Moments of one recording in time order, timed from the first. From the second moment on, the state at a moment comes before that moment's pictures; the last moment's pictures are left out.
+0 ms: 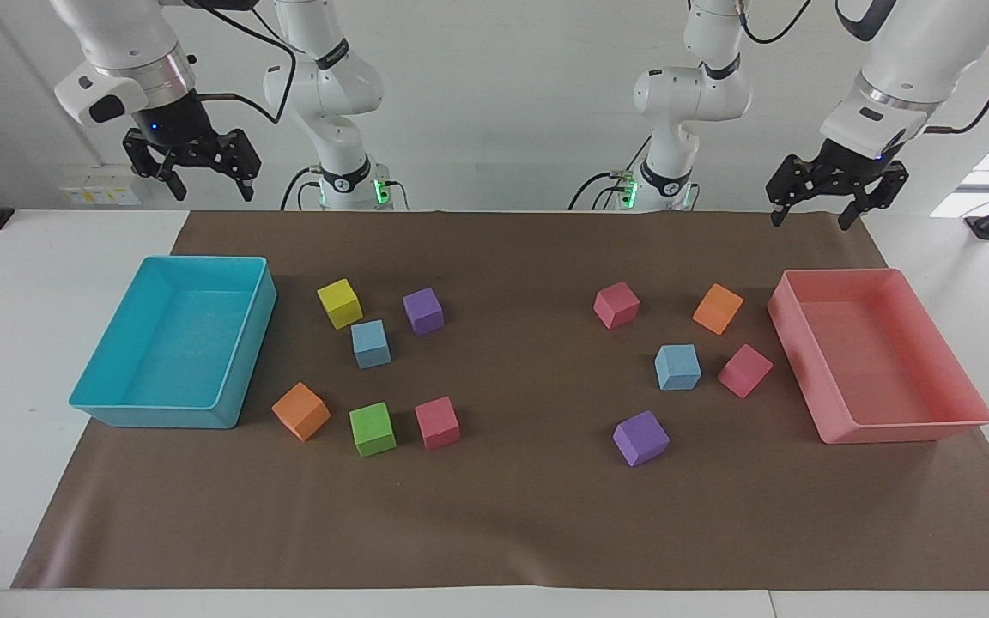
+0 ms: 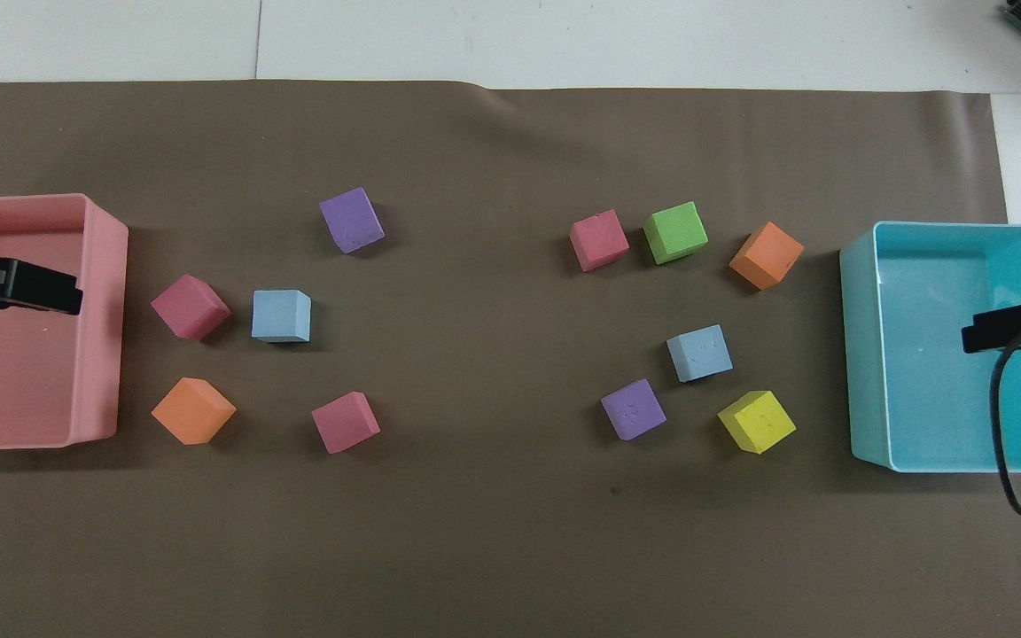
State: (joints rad) left arm -0.12 -0.03 0.03 -1.55 0.01 1.53 0.05; right arm 0.03 -0.11 -0.07 -1.62 -0.02 1.49 -0.02
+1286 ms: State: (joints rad) left arm -0.12 -0.04 0.03 -1.55 0.01 1.53 0.05; right arm 0.03 -0.11 -0.07 -1.62 -0.02 1.49 -0.02
